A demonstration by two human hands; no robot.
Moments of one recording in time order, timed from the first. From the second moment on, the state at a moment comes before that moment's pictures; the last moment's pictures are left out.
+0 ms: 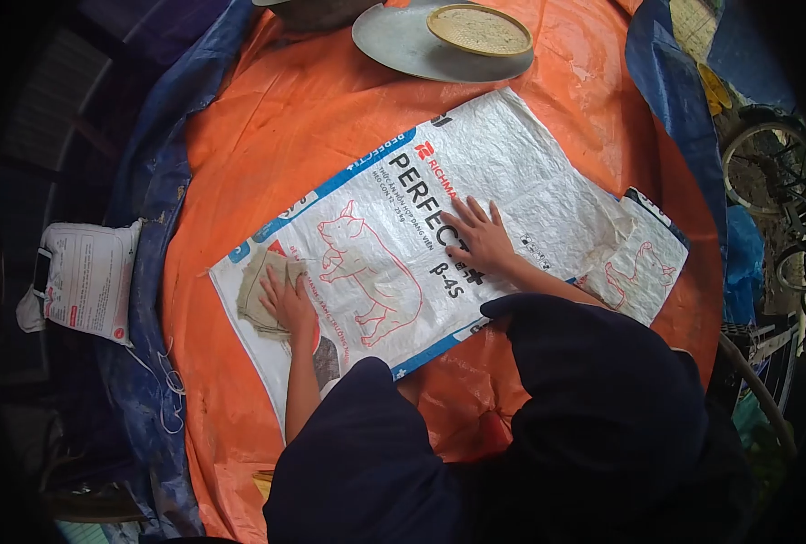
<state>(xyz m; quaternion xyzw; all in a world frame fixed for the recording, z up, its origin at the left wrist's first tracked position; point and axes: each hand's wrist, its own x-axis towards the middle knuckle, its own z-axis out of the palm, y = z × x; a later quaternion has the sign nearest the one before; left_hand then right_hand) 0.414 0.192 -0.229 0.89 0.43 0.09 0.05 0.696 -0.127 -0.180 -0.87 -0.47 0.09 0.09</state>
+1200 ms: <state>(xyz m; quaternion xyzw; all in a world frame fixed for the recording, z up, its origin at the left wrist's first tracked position) 0.375 0.240 -0.236 0.84 0.51 0.17 0.00 0.685 -0.117 -0.173 -0.88 -0.46 0.09 0.05</state>
